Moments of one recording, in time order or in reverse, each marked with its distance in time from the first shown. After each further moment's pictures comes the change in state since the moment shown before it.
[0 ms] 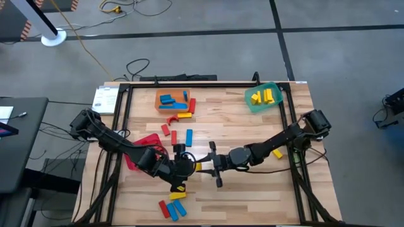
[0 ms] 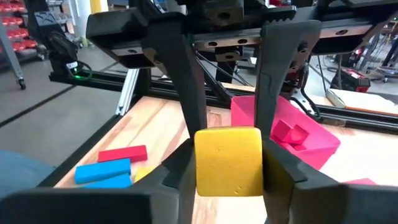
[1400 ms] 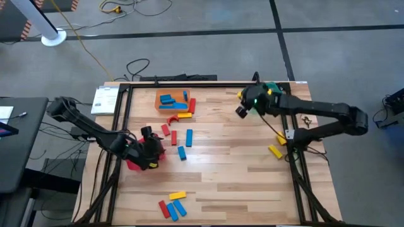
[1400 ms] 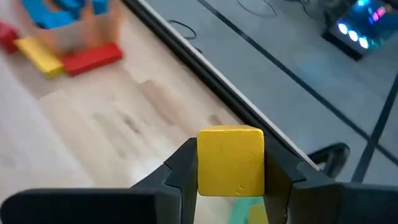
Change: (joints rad) left arm 0.000 -0.543 -0.664 -0.005 -0.197 -0.140; right arm -0.680 -0.592 -0.001 -1.203 0.296 0.149
